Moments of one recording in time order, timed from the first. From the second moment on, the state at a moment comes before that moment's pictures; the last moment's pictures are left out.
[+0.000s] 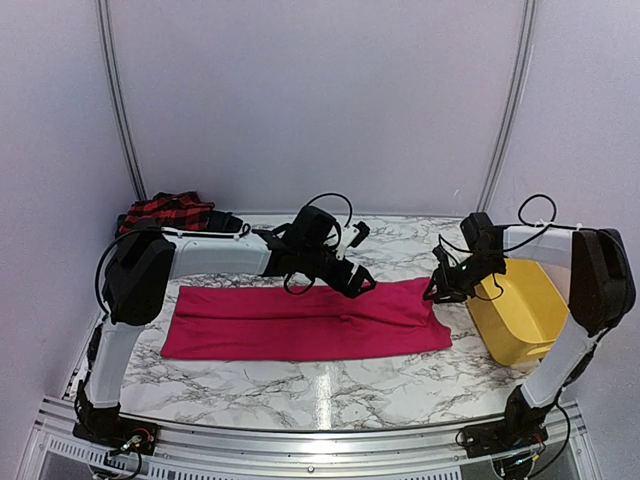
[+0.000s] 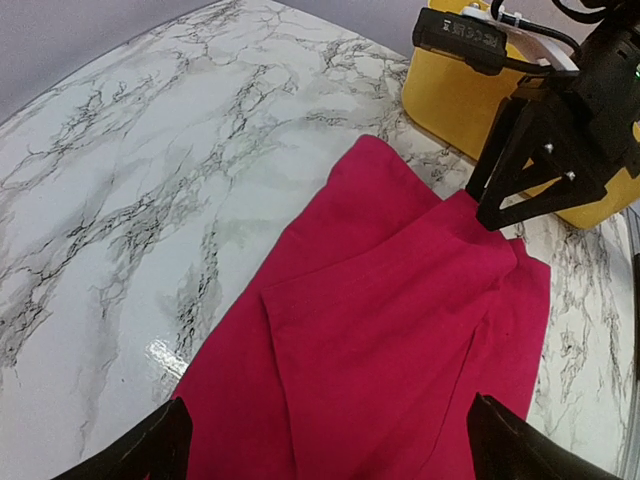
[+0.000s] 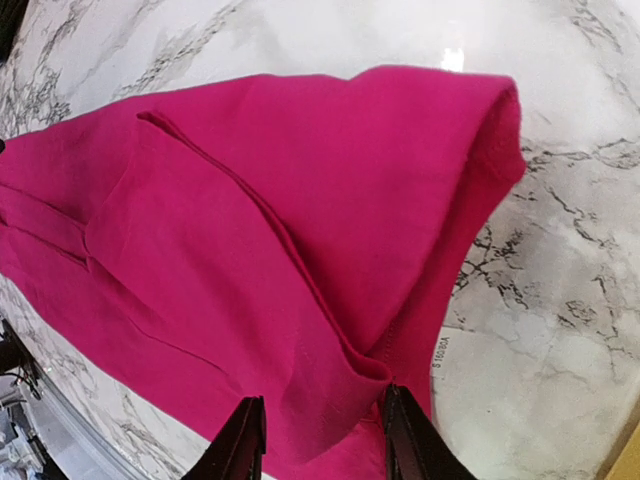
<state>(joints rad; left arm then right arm) -0.86 2.25 1.76 -0.13 0.27 -0.09 0.14 1.66 1.08 -0.68 -0.47 0.15</state>
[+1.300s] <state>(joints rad) -0.83 2.25 1.74 -0.12 0.21 -0.08 0.13 1.69 1.13 -0.72 -0.47 0.15</state>
